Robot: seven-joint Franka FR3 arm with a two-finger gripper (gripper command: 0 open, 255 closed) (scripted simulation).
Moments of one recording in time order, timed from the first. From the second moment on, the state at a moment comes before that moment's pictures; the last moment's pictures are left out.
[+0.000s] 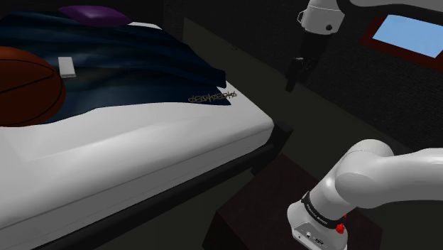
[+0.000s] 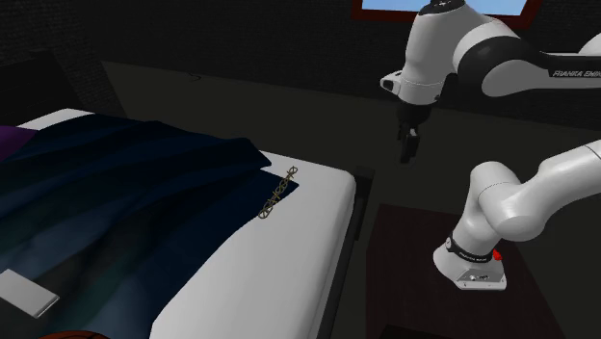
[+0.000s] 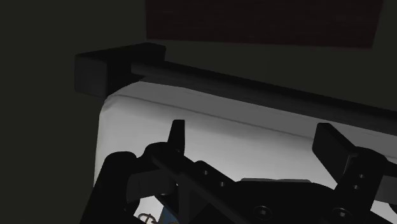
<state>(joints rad) -0.02 -0.80 0.05 -2.35 -0.10 1.48 0.00</state>
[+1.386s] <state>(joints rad) 0.11 -0.30 -0.31 -2.35 0.01 2.17 -0.60</state>
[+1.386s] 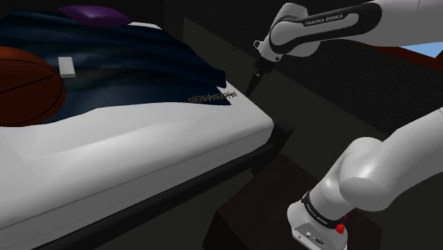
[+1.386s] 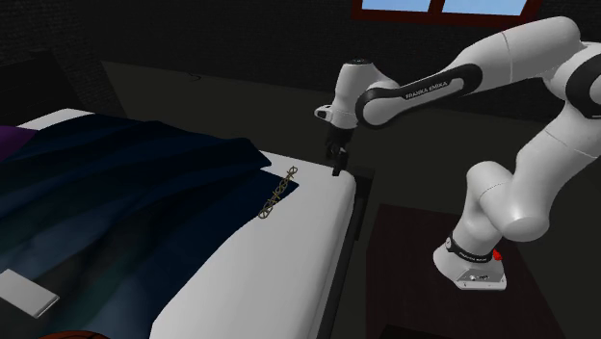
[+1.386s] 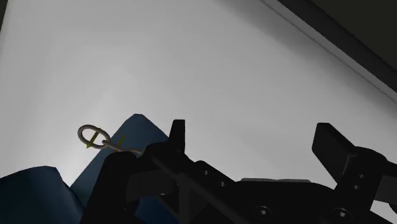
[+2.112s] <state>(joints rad) 0.16 0.15 -0.37 -2.06 0.43 2.30 -1.10</state>
